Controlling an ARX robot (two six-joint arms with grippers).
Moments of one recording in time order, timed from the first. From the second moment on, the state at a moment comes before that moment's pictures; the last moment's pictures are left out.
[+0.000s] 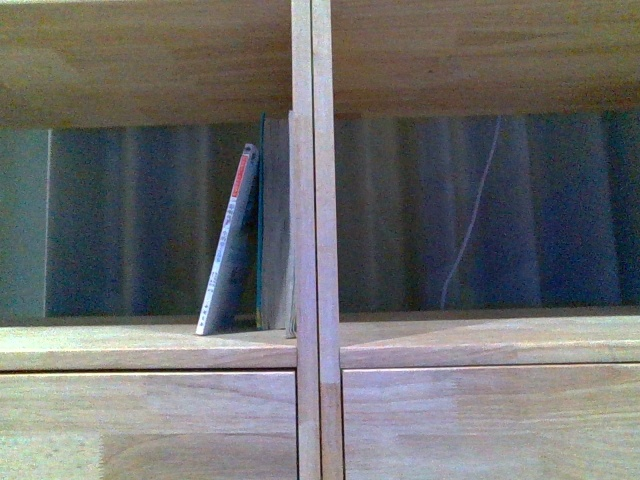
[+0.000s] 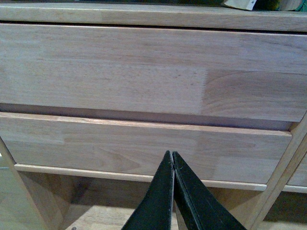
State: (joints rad) left arm 0.00 0.60 0.14 0.46 0.00 -0.01; right arm -0.03 0.56 0.33 0.23 -0.01 0.01
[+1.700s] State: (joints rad) left arm 0.00 0.01 0.01 0.00 0.00 -0.01; right arm 0.00 0.01 0.01 0.00 0.00 0.00
